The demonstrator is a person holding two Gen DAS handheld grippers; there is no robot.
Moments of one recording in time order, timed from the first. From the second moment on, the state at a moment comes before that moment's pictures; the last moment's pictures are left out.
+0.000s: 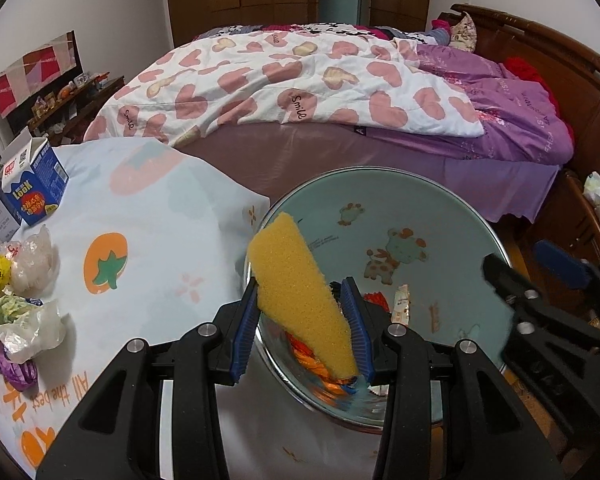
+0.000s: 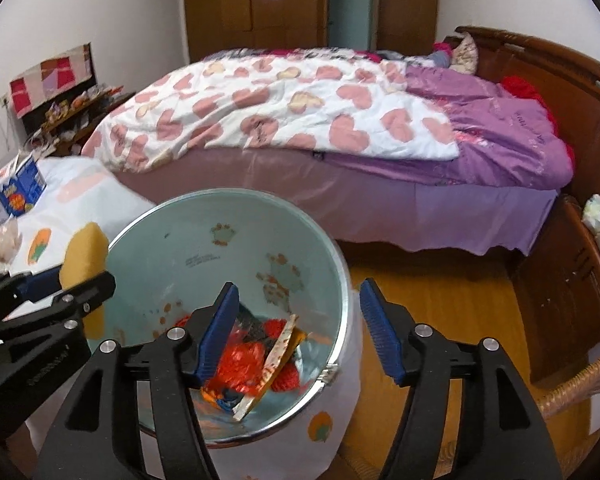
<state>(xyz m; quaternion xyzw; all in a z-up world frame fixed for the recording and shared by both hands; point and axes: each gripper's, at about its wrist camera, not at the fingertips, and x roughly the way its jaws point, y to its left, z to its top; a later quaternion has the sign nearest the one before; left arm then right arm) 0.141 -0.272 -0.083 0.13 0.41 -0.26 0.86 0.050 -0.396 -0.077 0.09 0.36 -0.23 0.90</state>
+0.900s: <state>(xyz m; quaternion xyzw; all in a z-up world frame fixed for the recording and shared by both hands) 0.118 -0.160 -0.036 0.06 0.34 -0.20 0.92 0.025 -0.336 -0.060 0.13 0.32 -0.26 0.90</state>
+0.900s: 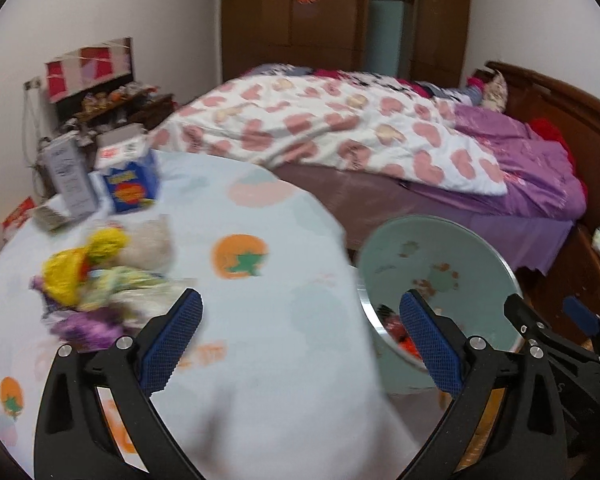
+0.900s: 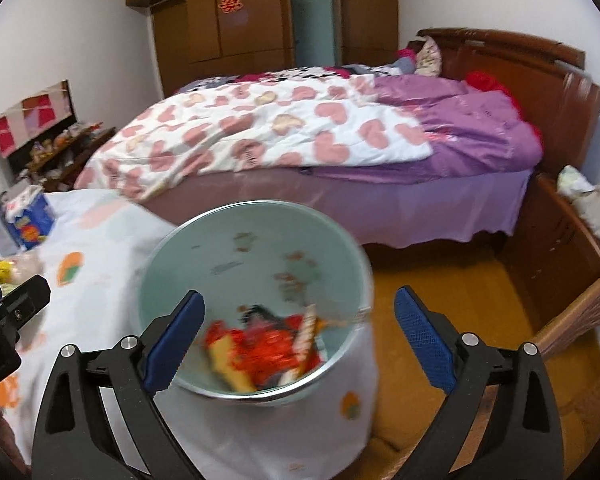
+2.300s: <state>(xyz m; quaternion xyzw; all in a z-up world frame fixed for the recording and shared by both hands) 0.147 0.108 -0.061 0.02 0.38 0.00 0.92 0.184 -0.125 -0.049 -0.02 0.38 0.05 0.93</state>
